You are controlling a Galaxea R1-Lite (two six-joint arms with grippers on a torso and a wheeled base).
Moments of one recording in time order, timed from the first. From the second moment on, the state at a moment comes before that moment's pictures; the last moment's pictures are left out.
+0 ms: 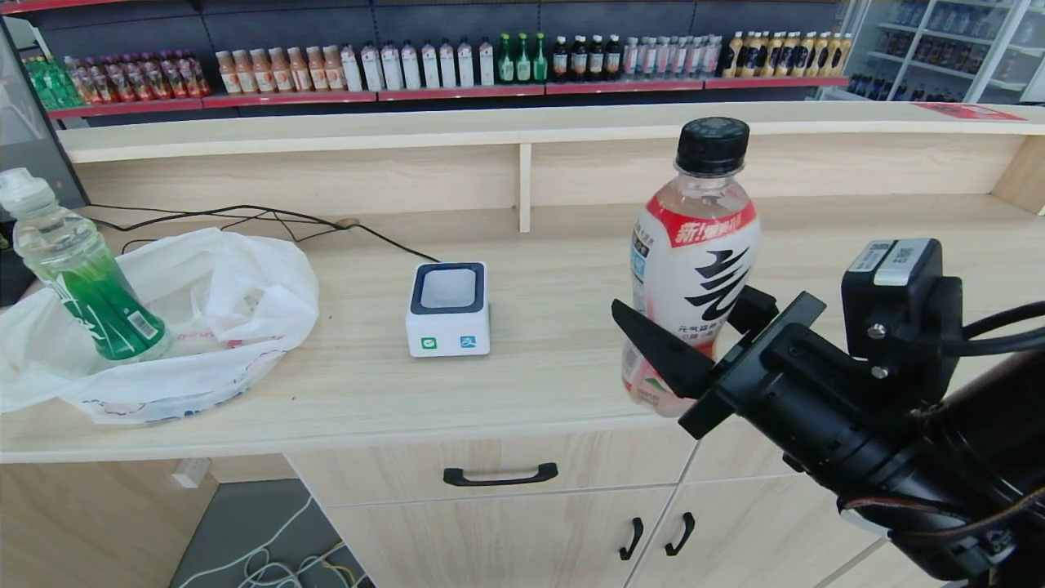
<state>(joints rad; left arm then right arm) 0.00 0.00 0.00 0.00 0.00 0.00 0.75 1.66 -0.45 -1.57 -0.01 -0.23</state>
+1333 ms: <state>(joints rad) 0.00 0.00 0.00 0.00 0.00 0.00 0.66 1.64 -0.47 -1.57 -0.01 -0.23</state>
